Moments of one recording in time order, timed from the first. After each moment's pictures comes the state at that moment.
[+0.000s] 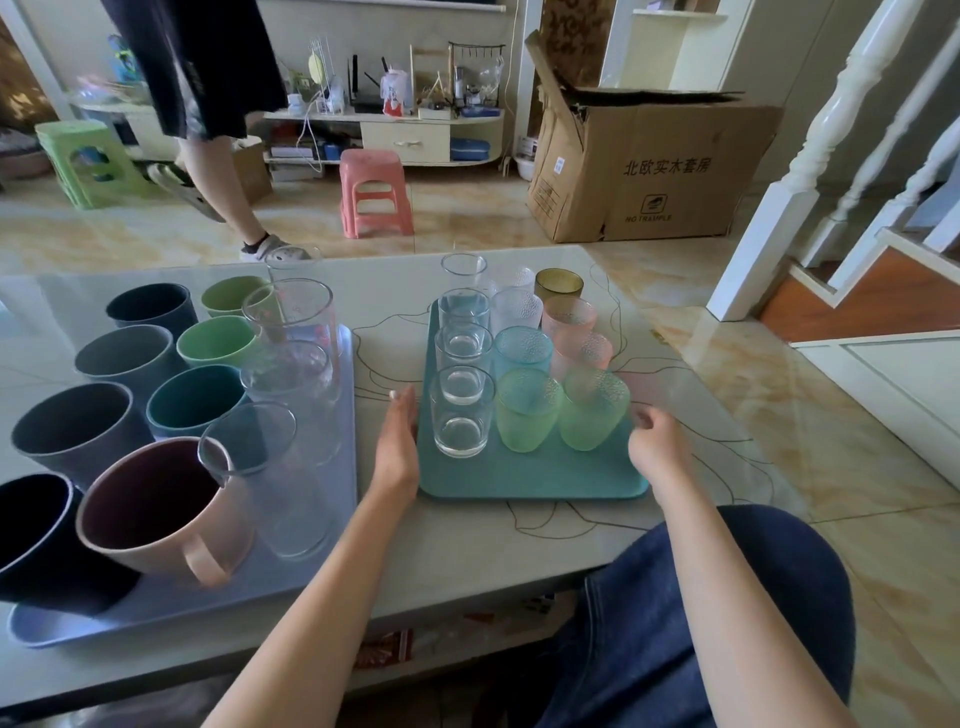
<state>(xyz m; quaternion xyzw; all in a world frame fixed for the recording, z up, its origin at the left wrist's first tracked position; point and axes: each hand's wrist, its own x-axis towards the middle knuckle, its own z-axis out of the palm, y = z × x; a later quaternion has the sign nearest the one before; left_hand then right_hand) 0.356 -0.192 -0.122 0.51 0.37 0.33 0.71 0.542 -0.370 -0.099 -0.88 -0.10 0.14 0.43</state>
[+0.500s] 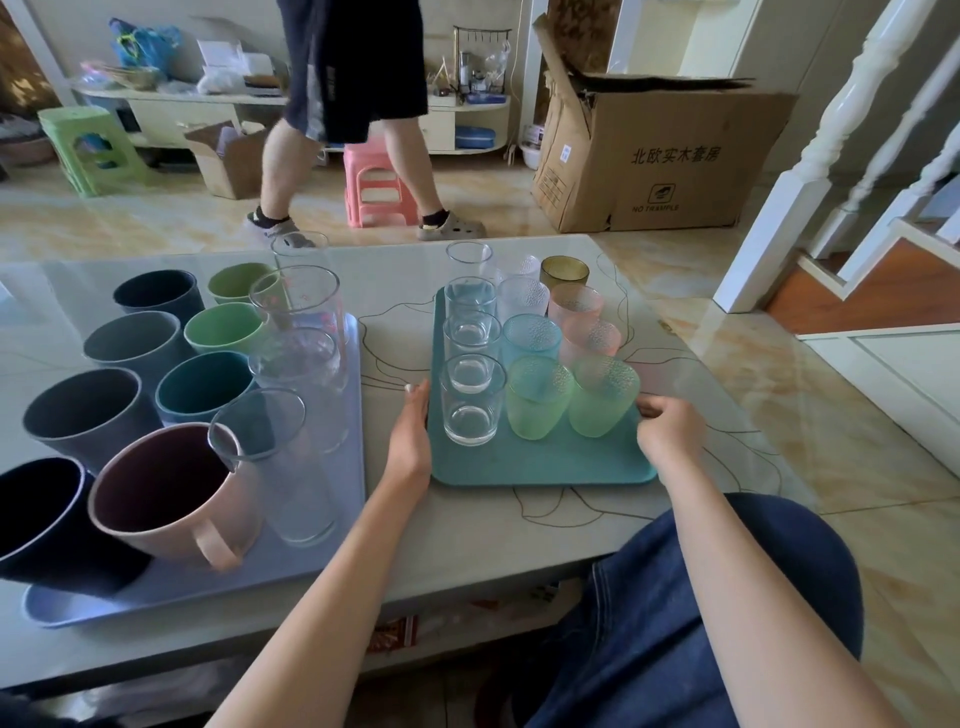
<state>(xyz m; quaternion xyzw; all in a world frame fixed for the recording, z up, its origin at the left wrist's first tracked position) 0.360 -0.194 -0.129 0.49 0.36 0.31 0.73 0.540 -0.369 -0.091 -0.90 -0.12 0.08 0.41</state>
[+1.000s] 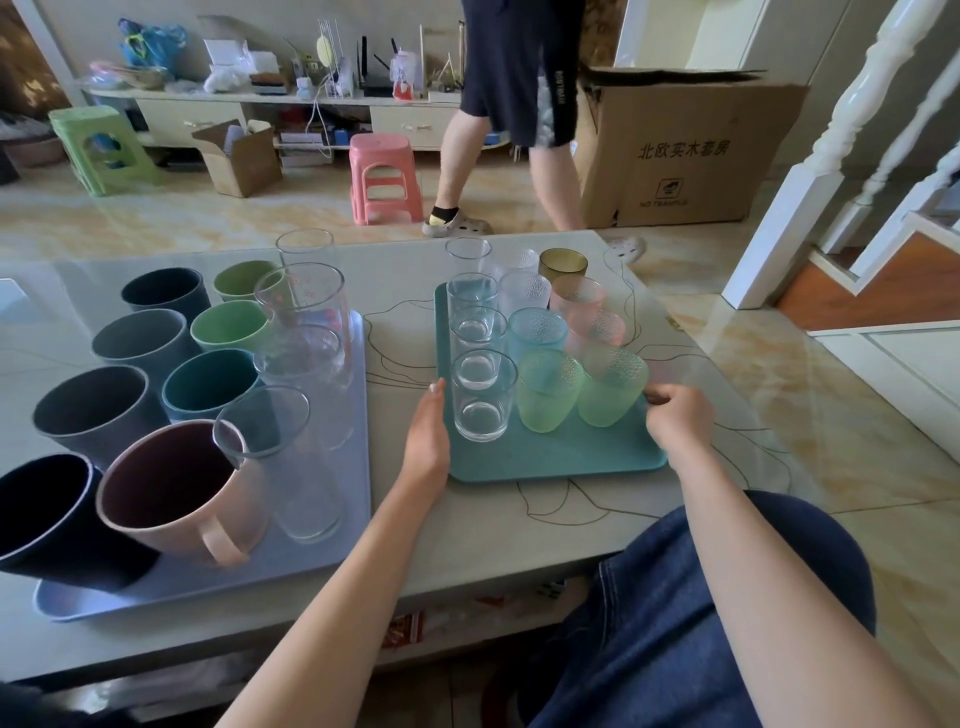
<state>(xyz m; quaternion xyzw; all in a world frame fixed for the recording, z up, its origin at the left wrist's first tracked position) 0.361 -0.210 -0.118 0.55 0.42 0.30 0.65 0.554 -0.362 -0.089 -0.90 -0.11 0.08 0.41</state>
